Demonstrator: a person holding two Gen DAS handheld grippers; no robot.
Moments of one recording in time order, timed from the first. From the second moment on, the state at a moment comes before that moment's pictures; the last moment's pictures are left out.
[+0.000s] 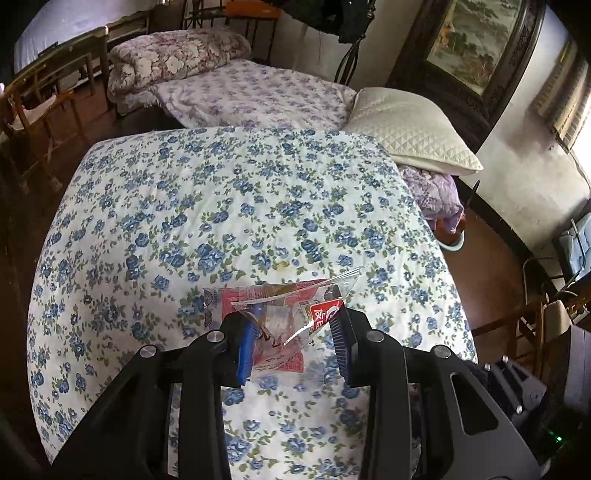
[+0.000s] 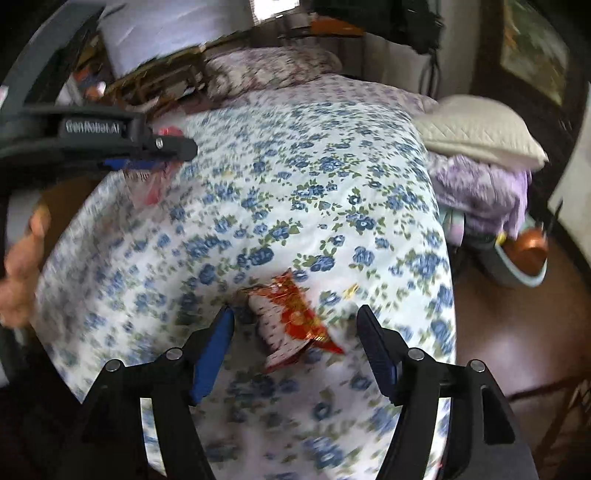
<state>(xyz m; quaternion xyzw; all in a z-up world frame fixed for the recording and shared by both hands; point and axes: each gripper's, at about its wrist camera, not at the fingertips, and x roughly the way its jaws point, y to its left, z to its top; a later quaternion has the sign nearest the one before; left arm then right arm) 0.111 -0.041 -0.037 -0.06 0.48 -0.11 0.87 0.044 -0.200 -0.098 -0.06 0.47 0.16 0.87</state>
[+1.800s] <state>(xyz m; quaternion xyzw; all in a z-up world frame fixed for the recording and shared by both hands) 0.026 -0.382 -0.121 0.02 0.57 -0.41 0.71 -0.081 -0.488 -0.202 0.24 0.44 -0.07 0.86</state>
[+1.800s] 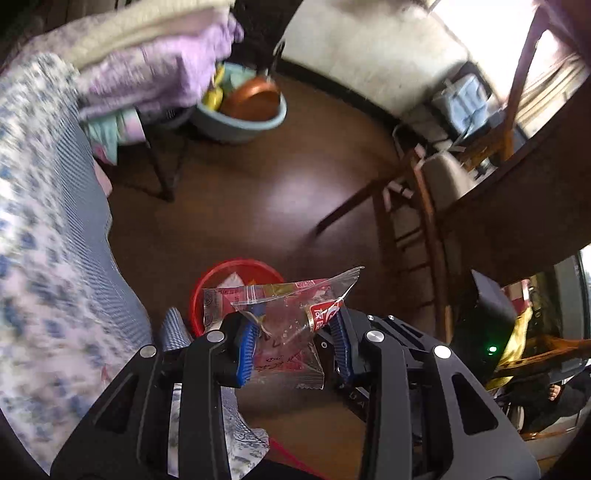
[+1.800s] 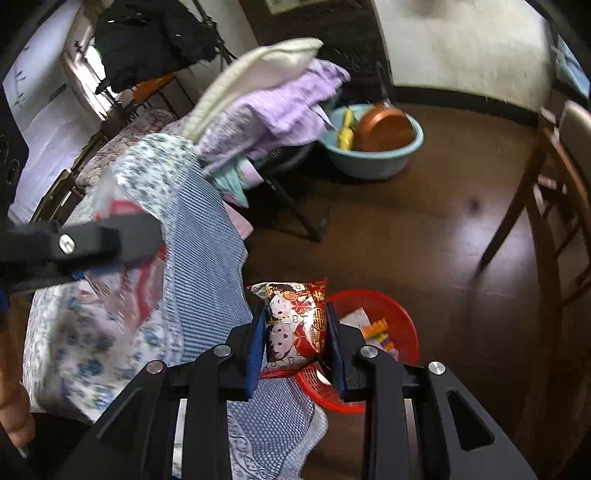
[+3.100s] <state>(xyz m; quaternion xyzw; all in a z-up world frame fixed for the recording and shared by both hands) 0.020 -0.437 -0.212 0.09 0.64 -0.35 0.68 -0.075 -0.512 -0.290 0.29 0.50 -0.11 0.81</state>
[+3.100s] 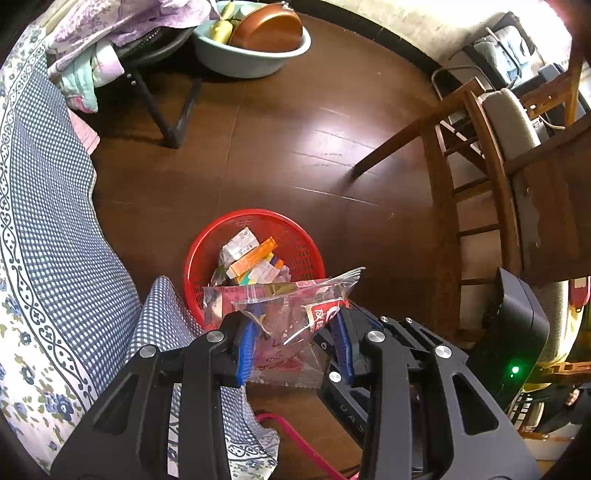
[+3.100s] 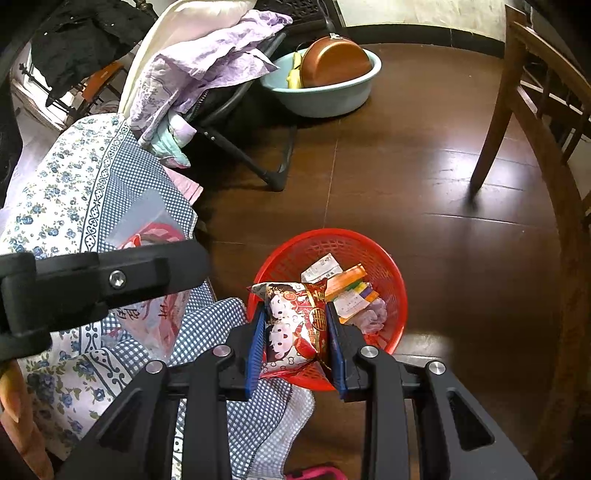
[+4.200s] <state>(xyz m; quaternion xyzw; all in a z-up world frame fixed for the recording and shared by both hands) 0.005 -0.420 -0.169 0.10 0.60 -0.34 0.72 -0.103 -0.510 -0.251 0.25 0.51 -0.16 0.81</state>
